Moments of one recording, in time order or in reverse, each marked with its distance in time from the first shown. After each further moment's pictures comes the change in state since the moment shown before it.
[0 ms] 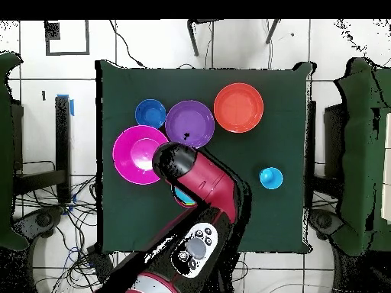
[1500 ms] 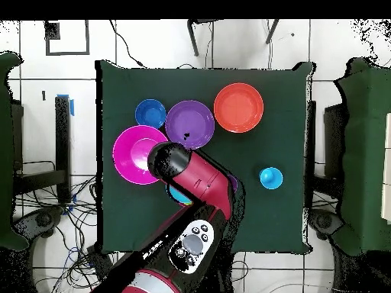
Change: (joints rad) arm 0.002 0.000 0.026 0.002 0.000 0.000 0.000
